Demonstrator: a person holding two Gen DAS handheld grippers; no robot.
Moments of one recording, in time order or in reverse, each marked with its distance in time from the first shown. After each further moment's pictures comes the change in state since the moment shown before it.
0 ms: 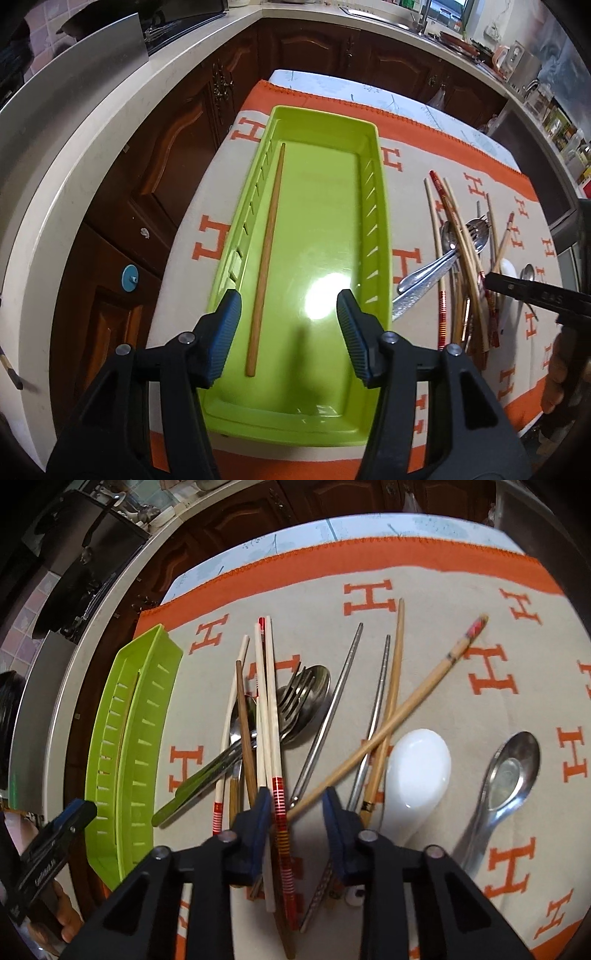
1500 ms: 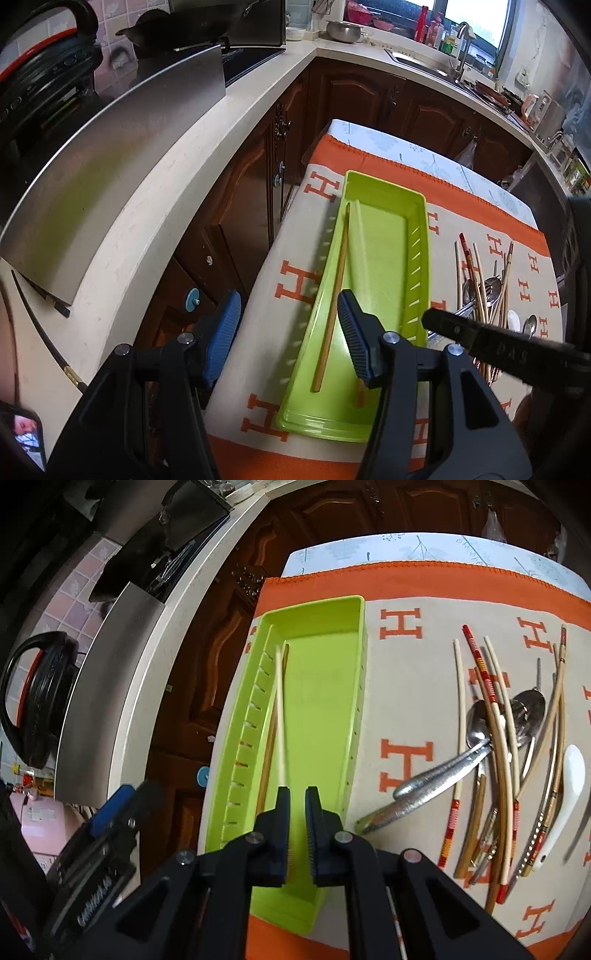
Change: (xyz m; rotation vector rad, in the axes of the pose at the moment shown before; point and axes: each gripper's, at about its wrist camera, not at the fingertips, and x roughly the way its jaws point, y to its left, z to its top) left arm -0.056 0.064 0.017 -0.134 -0.121 0.084; right arm 0.007 0.166 -0.008 -0.103 0.023 0.131
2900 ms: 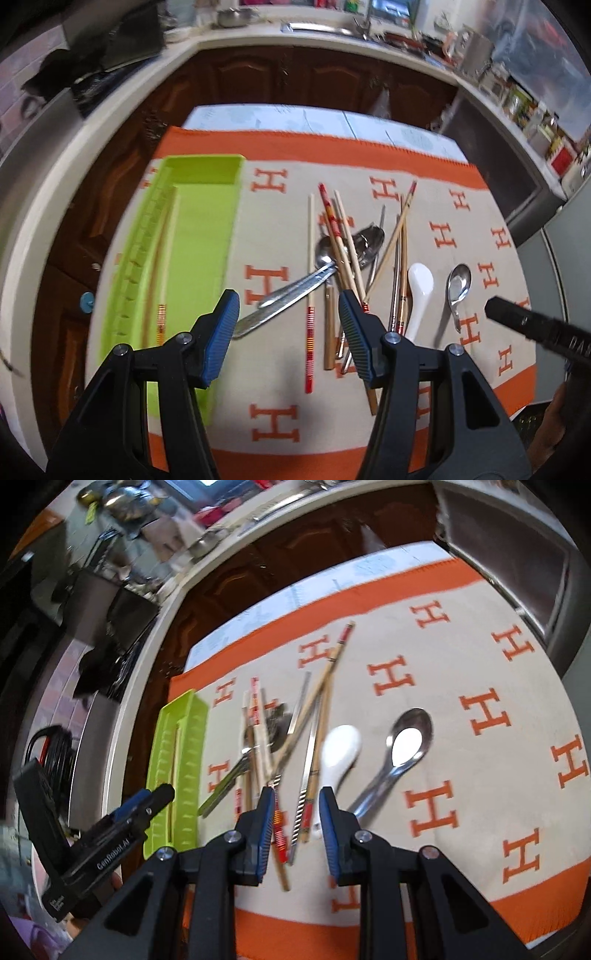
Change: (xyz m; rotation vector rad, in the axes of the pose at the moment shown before) left arm -0.004 -0.210 -0.044 0.263 0.078 -0.160; right arm -0.143 -0.207 -0.060 0.238 -0.218 -0.019
